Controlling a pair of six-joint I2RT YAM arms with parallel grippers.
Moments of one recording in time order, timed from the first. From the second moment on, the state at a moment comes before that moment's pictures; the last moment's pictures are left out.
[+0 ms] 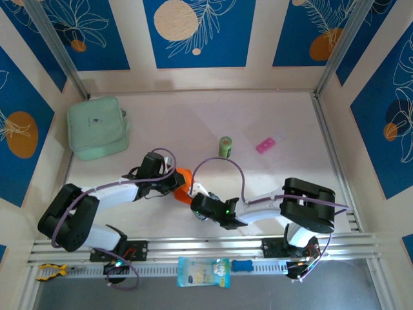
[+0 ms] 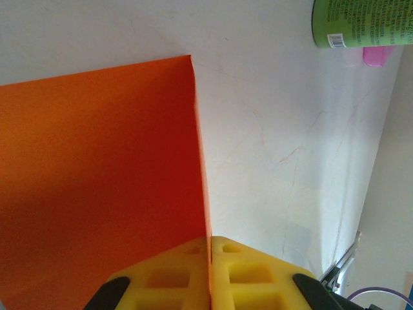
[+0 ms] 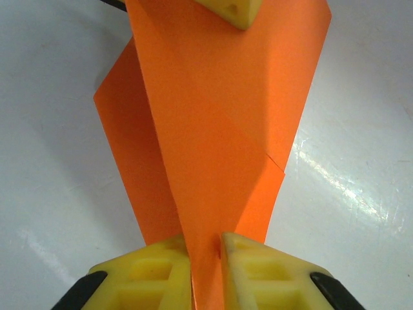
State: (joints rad) left arm -0.52 1.39 0.51 0.06 0.47 -0.99; right arm 1.28 1.63 0.65 0.08 0.42 0.35
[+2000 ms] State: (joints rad) left arm -0.61 1.26 0.46 0.04 0.31 -1.02; right arm 0.94 1.66 0.58 0.29 -0.22 0.71
